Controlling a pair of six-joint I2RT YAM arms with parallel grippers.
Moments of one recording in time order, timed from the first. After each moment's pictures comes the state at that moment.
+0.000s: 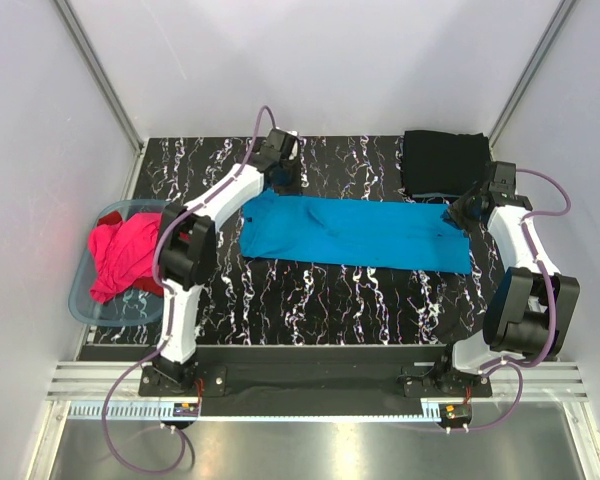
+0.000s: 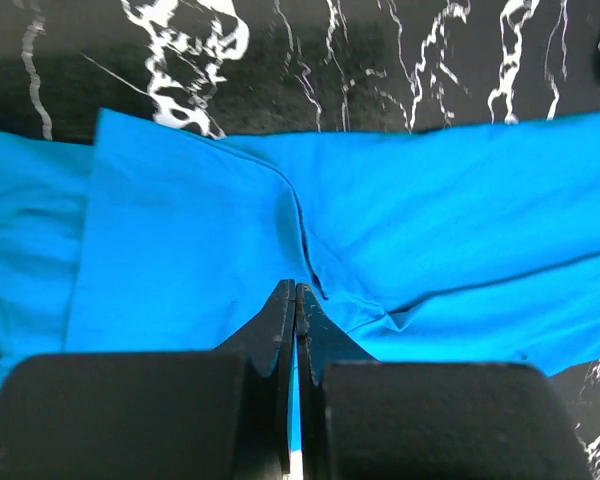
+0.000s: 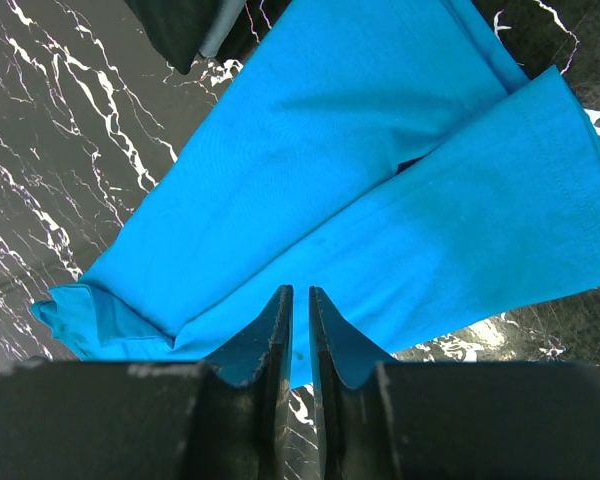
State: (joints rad) left arm -0.48 2.15 1.86 -0.58 0.08 -0.45; right arm -0.20 1.51 1.15 -0.56 -0.13 0.74
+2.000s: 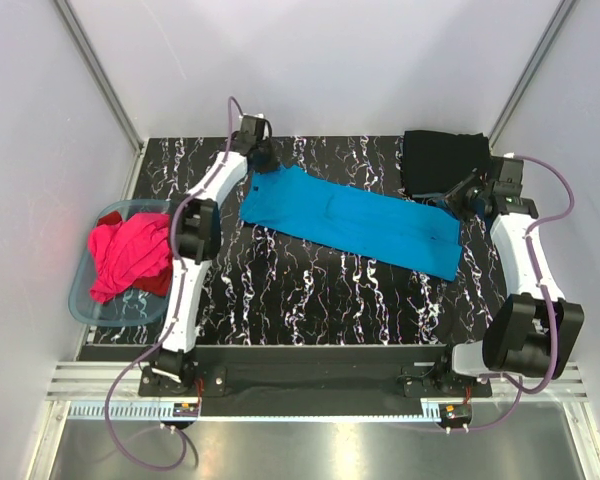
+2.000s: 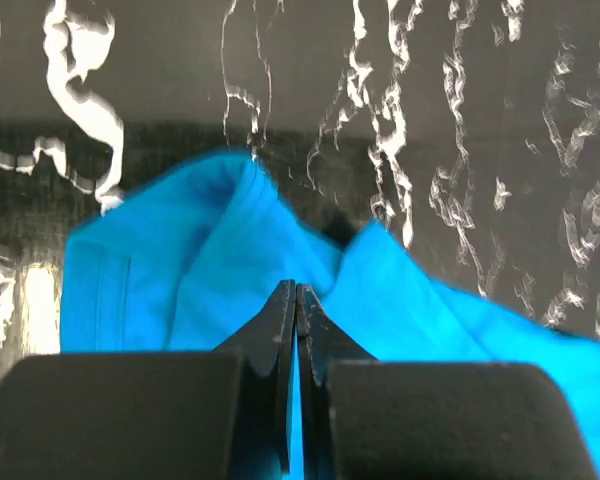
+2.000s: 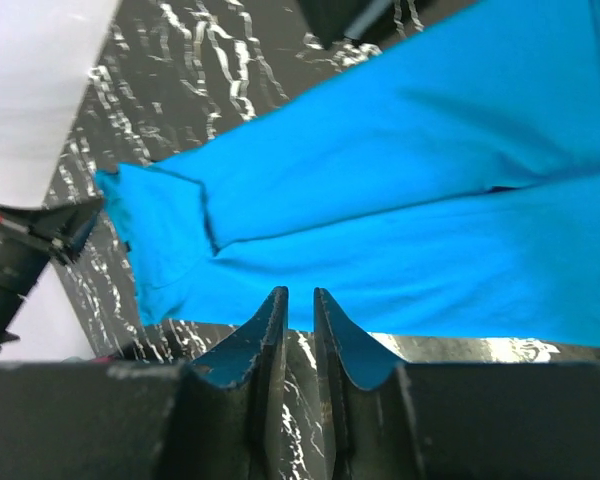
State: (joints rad) left arm -0.28 2.62 2.46 -0.61 0.08 -0.49; right arm -0.18 1.40 1.16 -0.51 -0.26 0.74
